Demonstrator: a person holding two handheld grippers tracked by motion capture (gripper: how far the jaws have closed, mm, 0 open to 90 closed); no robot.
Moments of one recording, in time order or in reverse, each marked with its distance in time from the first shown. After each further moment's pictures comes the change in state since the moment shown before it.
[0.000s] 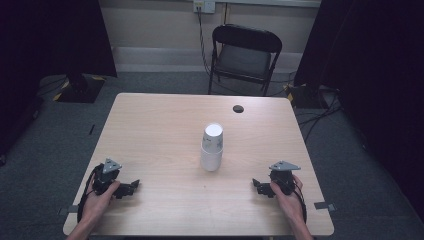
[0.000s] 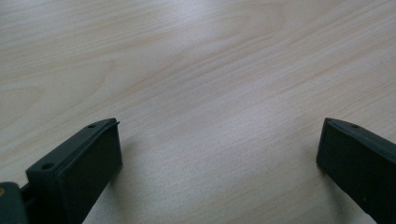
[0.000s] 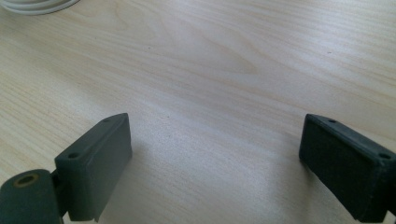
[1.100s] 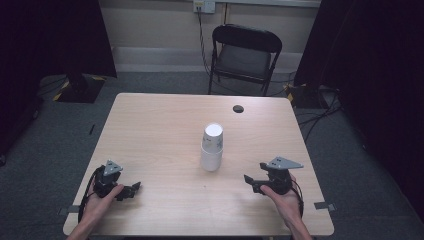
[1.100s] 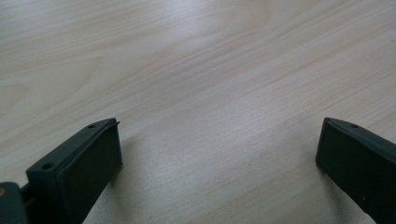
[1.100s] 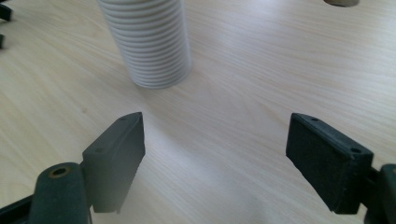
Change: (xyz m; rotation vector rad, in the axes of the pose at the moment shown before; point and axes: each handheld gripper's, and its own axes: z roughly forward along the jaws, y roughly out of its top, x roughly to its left) left arm -0.006 -0.003 -0.003 0.002 -0.013 0.022; right arm 0.028 0.032 -0.034 -0.161 0.192 -0.048
